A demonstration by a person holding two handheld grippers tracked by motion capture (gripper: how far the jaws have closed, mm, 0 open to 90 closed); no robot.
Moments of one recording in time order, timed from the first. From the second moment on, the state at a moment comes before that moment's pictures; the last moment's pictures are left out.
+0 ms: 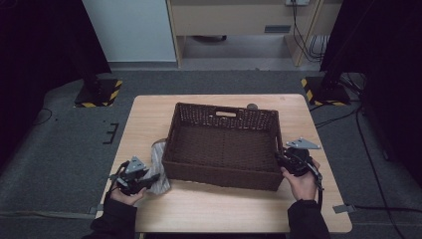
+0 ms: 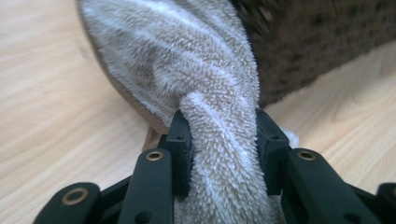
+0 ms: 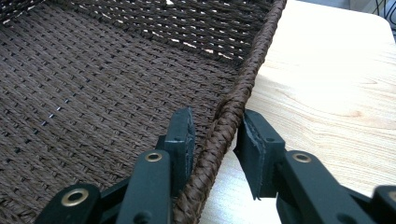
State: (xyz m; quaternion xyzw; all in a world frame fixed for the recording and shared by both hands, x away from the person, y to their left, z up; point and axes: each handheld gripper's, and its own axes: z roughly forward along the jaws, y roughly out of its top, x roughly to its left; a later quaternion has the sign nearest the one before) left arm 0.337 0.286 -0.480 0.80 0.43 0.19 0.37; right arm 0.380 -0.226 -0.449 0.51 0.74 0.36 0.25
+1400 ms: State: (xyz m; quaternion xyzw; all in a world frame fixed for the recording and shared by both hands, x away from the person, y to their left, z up) left arm 0.397 0.338 -0.487 0.73 0.57 0.25 0.29; right arm 0.381 -0.230 -0.451 0.51 0.73 0.38 0.24
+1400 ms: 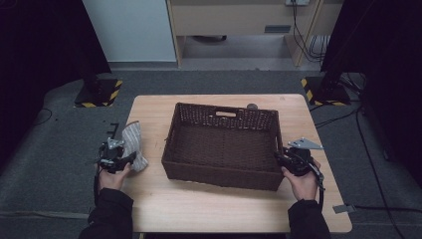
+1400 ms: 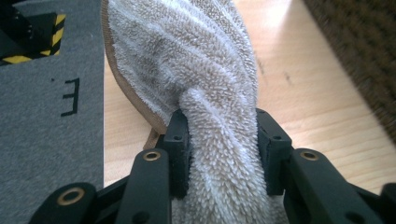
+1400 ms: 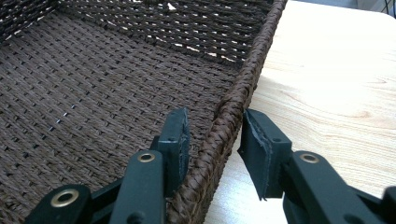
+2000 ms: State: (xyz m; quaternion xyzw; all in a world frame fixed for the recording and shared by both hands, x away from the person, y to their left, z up) left arm 0.402 0.338 -0.493 0.74 0.57 0.22 0.28; right arm 0.381 -0.231 -0.452 0.52 0.73 0.38 0.25
